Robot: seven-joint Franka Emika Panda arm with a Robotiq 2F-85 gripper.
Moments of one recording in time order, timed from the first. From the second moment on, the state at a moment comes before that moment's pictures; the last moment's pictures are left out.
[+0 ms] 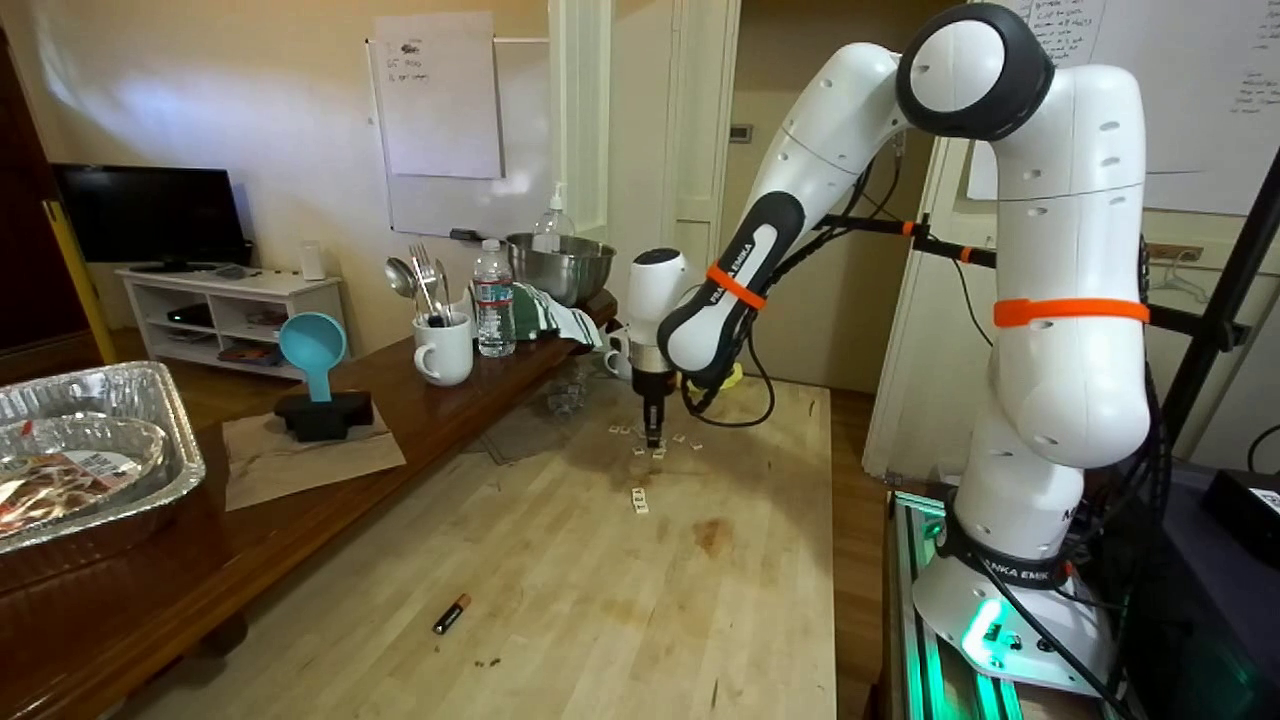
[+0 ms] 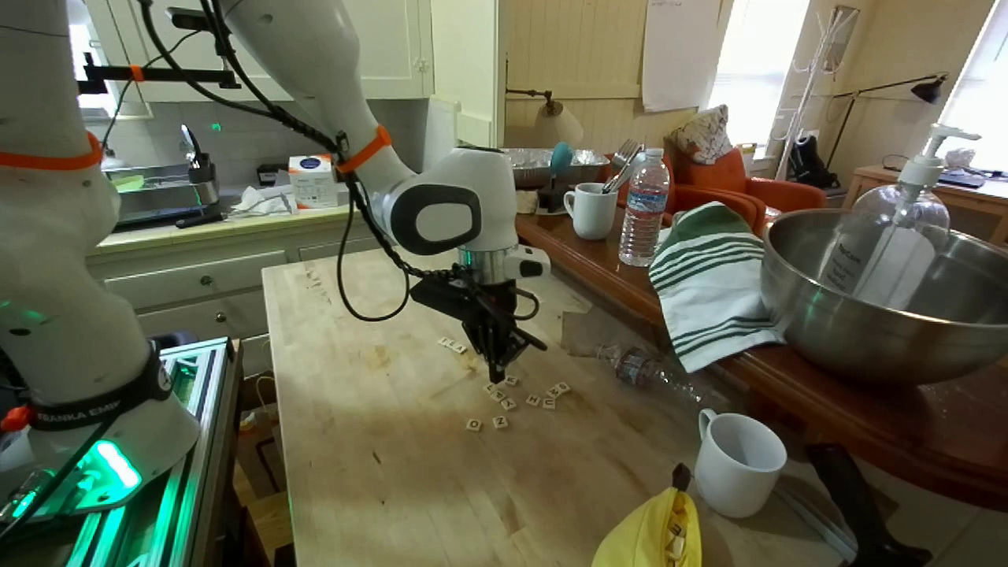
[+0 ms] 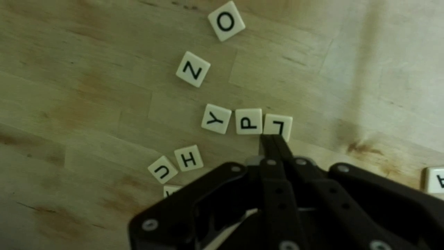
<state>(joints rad) -0.08 0.22 -0.12 -2.41 -0.29 2.68 -0.33</state>
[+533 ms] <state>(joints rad) -0.09 0.22 -0.12 -2.42 -0.29 2.68 -0.35</state>
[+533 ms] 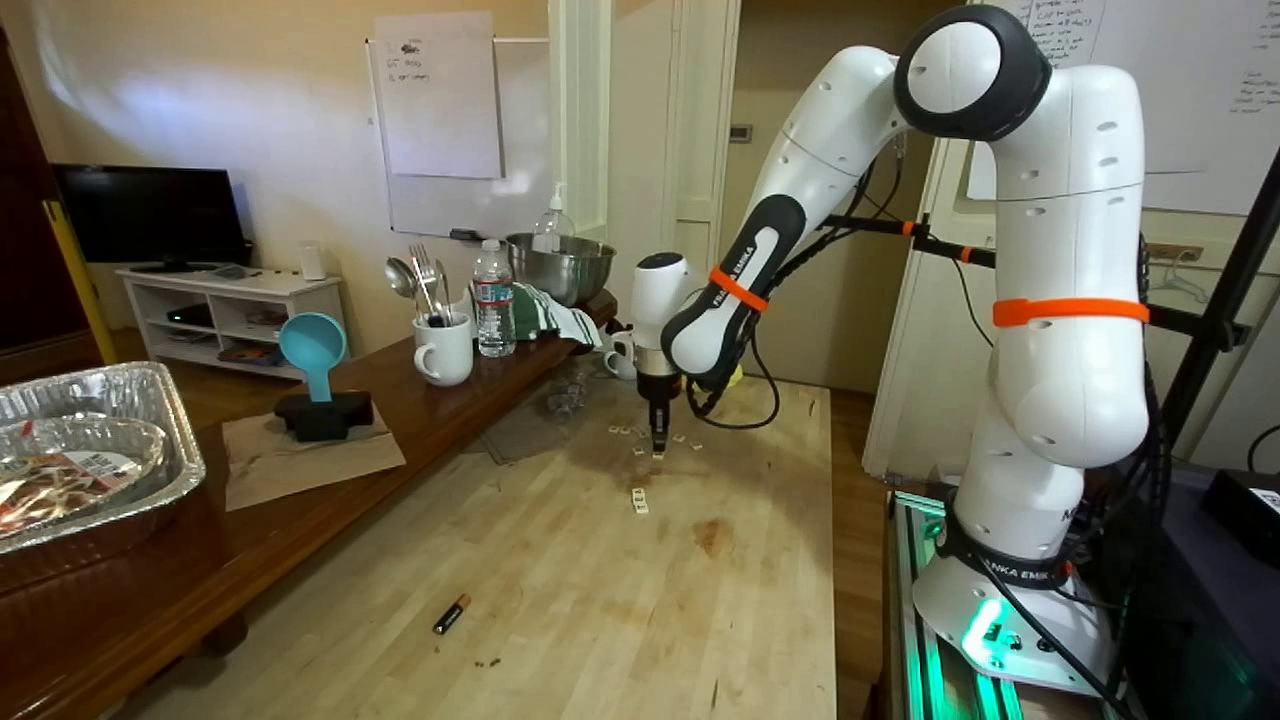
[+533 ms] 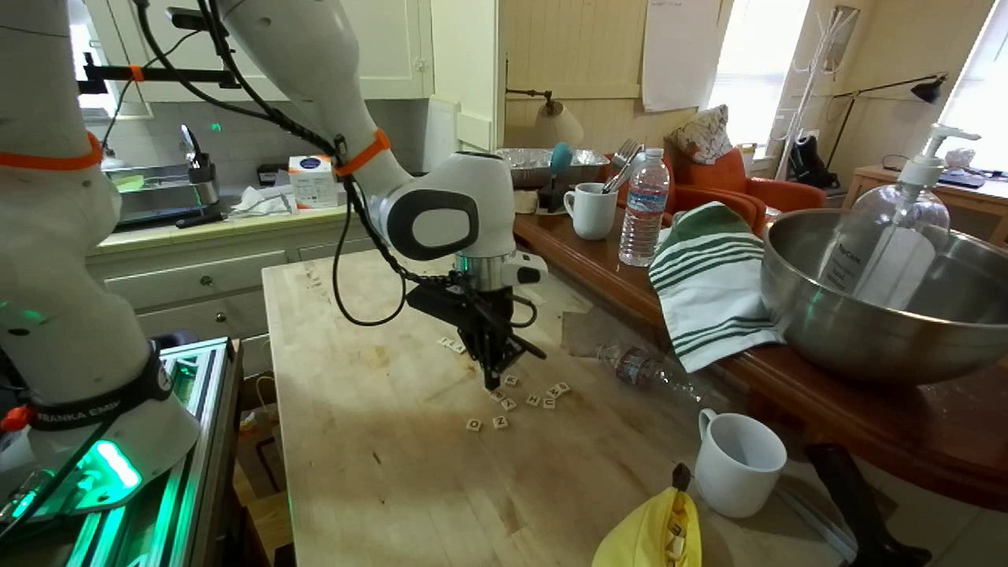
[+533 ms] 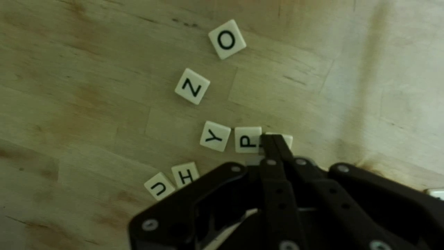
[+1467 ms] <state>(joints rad) -0.09 0.23 -0.08 -2.42 -0.29 2.68 -0.40</state>
